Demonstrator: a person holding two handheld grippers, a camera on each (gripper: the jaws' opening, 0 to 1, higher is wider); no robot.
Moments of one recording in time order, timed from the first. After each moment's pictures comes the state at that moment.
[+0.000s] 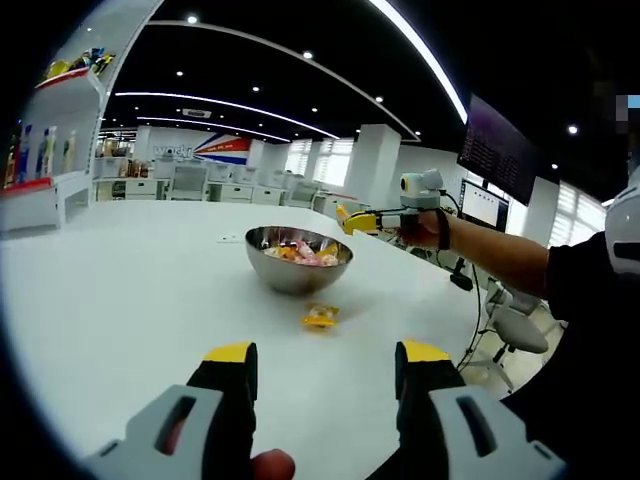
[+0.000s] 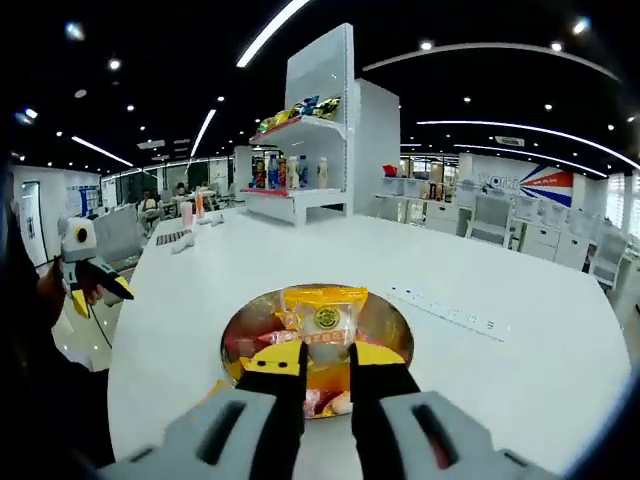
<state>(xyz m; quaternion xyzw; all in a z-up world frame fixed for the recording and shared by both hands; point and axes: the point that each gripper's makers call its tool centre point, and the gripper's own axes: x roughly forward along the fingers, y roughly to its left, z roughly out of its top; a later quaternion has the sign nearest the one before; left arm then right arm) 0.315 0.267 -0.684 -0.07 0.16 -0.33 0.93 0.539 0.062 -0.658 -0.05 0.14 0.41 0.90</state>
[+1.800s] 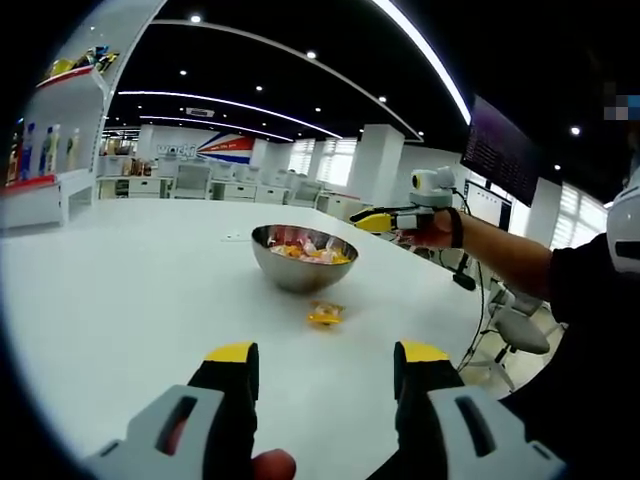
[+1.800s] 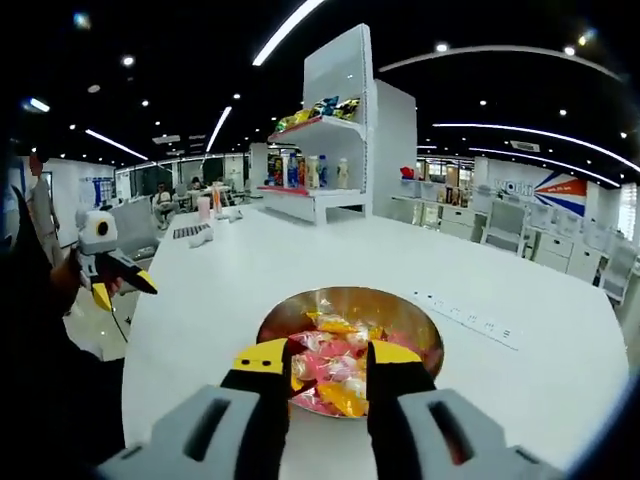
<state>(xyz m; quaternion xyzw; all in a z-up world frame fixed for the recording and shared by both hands) 0.315 0.273 -0.686 -0.07 0.17 -0.32 0.93 0.491 0.084 -0.650 -0.11 0.13 0.47 0.87</state>
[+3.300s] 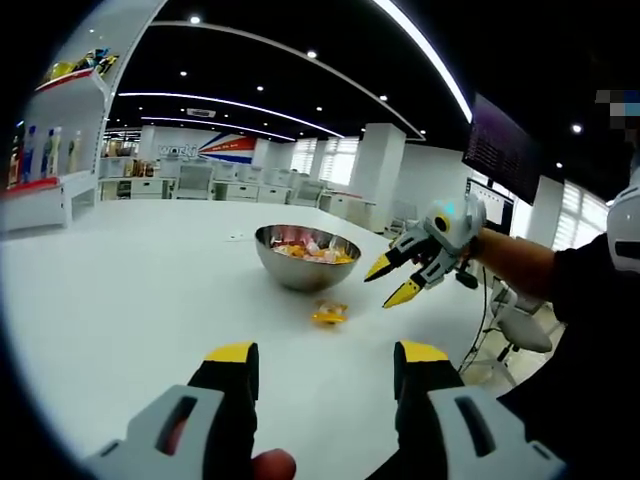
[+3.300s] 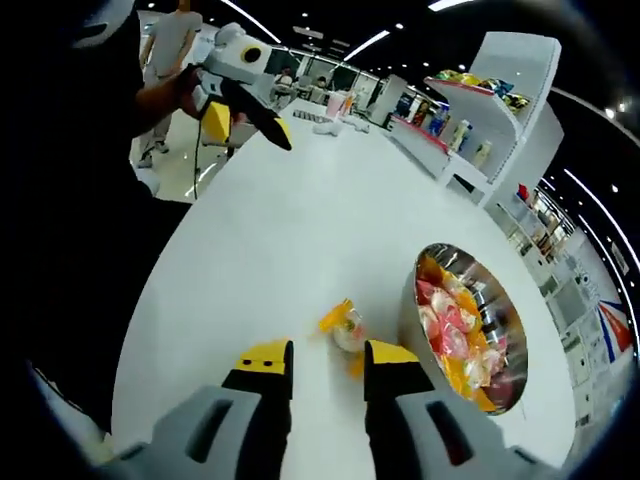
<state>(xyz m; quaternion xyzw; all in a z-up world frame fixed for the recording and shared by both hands) 0.314 0.280 -0.686 -0.07 0.17 -0.32 0.93 0.397 0.127 -0.736 -0.40 0.13 0.60 0.68</state>
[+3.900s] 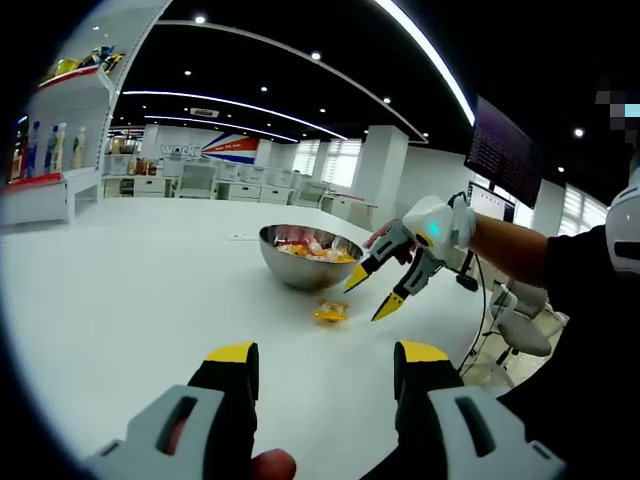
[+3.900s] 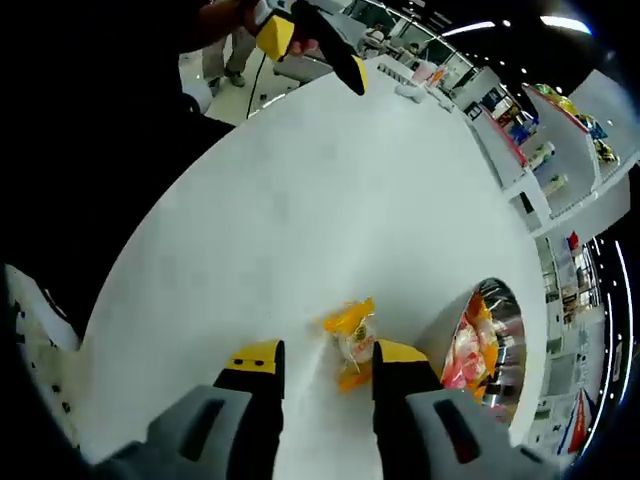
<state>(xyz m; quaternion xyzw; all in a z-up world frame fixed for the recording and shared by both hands) 0.311 0.283 -0.687 -0.07 0.17 -0.31 0.93 0.402 0.145 -0.763 -0.57 0.13 0.62 0.52</state>
